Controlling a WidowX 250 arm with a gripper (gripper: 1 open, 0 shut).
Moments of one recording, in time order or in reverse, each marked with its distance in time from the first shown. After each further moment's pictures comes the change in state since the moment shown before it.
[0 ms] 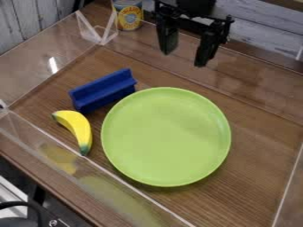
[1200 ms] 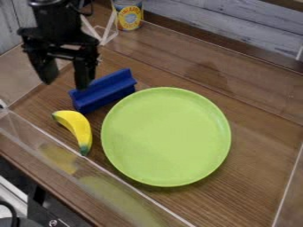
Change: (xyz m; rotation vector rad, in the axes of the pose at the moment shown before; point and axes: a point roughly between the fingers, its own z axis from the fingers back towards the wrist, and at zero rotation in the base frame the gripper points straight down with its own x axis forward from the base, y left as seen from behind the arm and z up) arm -0.105 0.115 -0.030 -0.041 -0.010 0.359
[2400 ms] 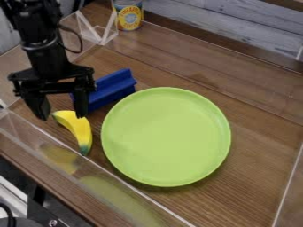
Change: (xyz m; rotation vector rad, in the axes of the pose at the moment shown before) arm -0.011 0.006 -0.042 -0.036 0.009 0.320
